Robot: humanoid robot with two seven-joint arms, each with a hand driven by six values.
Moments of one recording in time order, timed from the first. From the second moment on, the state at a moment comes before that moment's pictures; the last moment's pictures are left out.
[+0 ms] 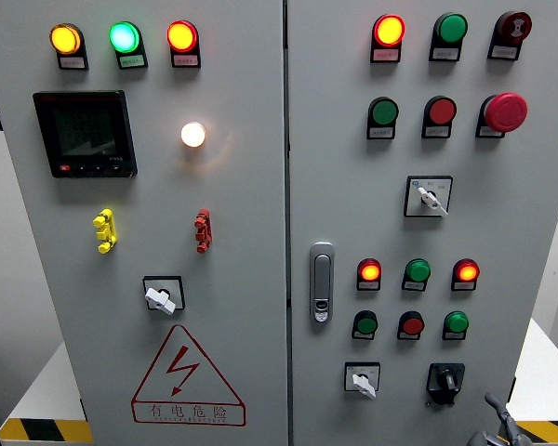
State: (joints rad) left arm -0.04 -0.09 0.02 -0.19 0.04 0.09 0.03; right arm 0.16 0.14 1.45 1.40 -1.51 -0.17 0.07
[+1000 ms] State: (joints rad) left arm -0.04 -0.09 0.02 -0.19 0.04 0.09 0.03; right arm 0.19 0.14 1.40 1.38 -1.47 -0.17 0.04
